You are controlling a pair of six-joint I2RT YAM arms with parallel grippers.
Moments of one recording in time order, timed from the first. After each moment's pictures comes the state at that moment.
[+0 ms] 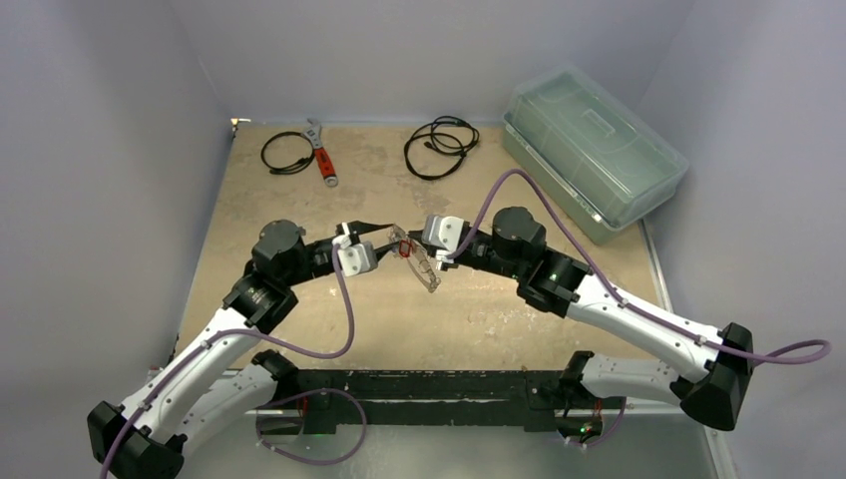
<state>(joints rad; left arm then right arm) -0.56 0.79 0.69 0.05 0.59 0.56 0.94 1.11 0.98 0.00 -0.24 -0.52</state>
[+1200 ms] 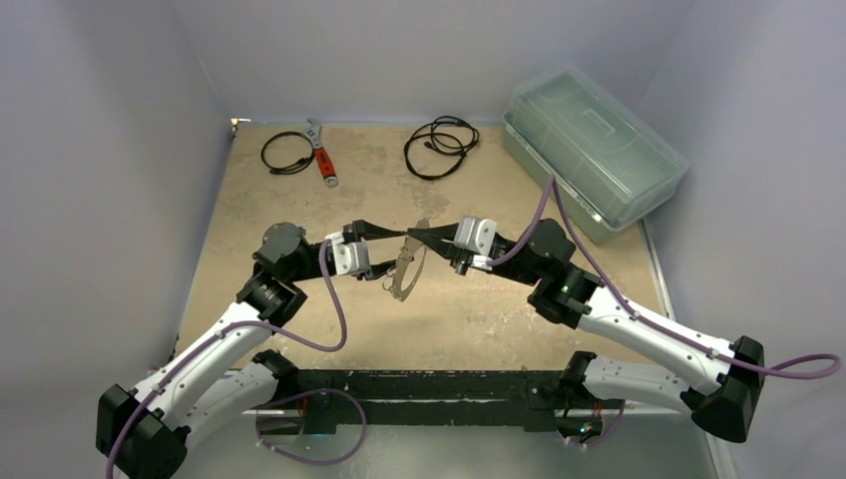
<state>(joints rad) -0.56 0.86 0.63 0.33 0.81 0.33 0.94 1.01 0.87 0.31 -0.33 -0.37</state>
